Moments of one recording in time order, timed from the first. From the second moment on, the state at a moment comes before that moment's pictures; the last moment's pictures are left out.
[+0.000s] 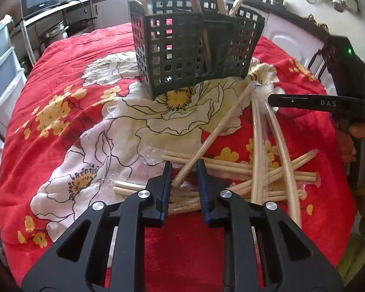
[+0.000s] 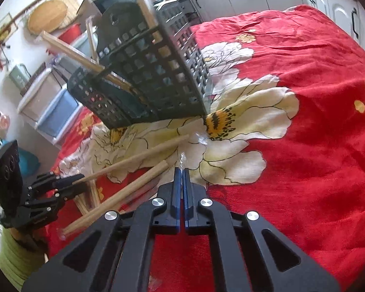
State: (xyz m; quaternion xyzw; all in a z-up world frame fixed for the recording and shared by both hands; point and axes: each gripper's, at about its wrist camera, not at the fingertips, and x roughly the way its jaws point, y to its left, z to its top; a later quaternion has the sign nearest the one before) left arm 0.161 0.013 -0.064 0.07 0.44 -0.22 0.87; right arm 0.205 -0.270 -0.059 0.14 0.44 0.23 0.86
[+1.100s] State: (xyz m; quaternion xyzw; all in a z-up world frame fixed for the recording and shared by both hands) left arm 0.142 0.019 0.057 -0.06 0.29 -0.27 0.92; right arm 0.152 -0.286 0.087 0.15 0.23 0.28 0.92
